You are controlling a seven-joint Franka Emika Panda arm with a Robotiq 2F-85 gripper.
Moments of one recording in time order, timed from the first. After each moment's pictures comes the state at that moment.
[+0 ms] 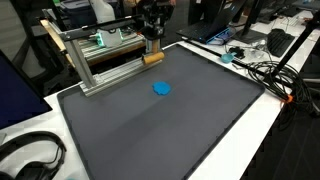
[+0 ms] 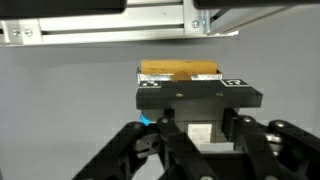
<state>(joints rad) 0.05 -0.08 0.00 -2.24 -0.05 2.05 0.15</state>
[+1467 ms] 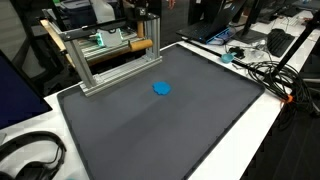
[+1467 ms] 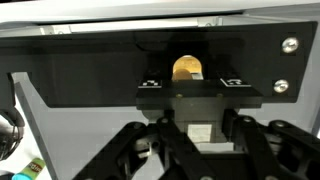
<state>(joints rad) 0.02 -0.57 0.02 -2.61 -0.10 2.12 0.16</state>
